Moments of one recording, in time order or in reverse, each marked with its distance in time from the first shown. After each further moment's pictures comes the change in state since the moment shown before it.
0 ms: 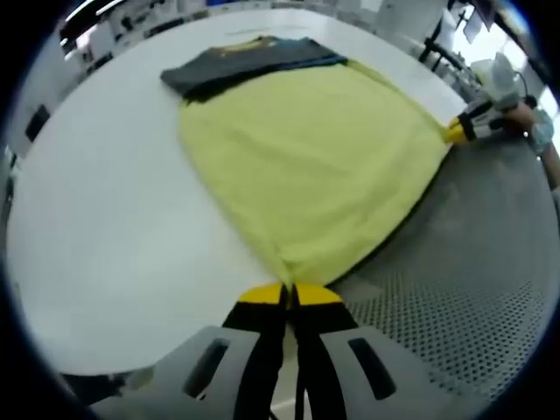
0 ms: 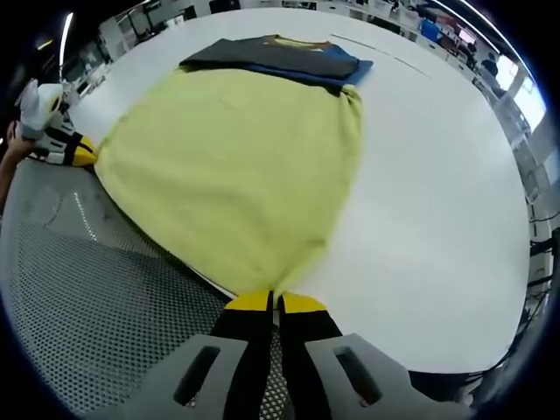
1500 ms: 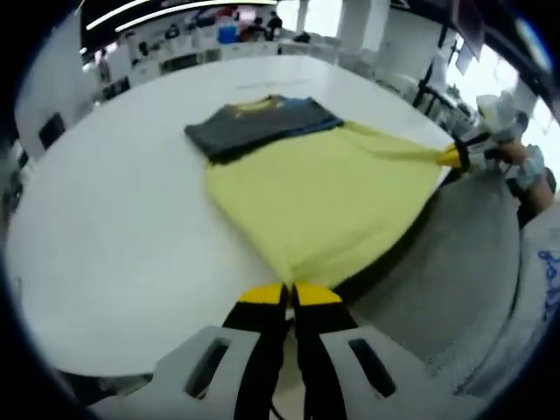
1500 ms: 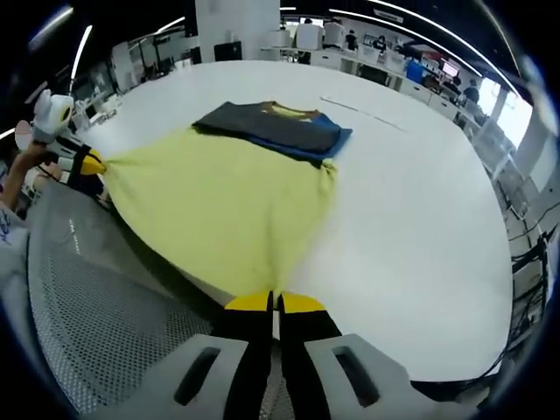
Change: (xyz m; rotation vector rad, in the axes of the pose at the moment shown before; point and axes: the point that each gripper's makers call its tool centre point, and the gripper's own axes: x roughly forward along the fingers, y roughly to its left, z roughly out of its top) left arm -0.067 -0.003 0.043 -0.021 -0.230 0.014; right arm -0.071 0.001 0.036 -0.014 -0.278 -0.054
